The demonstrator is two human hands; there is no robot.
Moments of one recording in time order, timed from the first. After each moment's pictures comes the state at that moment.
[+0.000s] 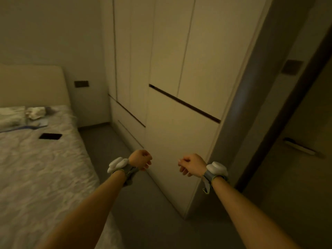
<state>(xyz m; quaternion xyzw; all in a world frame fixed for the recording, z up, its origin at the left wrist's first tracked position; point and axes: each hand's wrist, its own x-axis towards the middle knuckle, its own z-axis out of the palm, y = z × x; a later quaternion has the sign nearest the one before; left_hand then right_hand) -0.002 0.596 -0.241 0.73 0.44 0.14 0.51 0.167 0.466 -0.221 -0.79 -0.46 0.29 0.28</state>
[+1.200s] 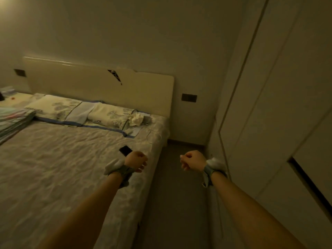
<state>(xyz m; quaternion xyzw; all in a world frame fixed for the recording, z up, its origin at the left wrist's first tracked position) -0.016 1.239 -0.267 0.40 0.76 0.31 0.42 0.205 1.305 -0.258 -0.54 -0.72 0.41 0.14</state>
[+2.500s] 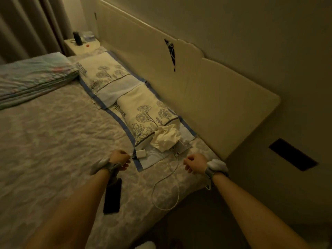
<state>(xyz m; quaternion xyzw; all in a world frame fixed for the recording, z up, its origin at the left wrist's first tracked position) -0.281 1.809 -0.393 -0.05 0.84 0.39 0.38 -0.117 2.037 -0.383 -0.35 -0.81 0.45 -0.17</state>
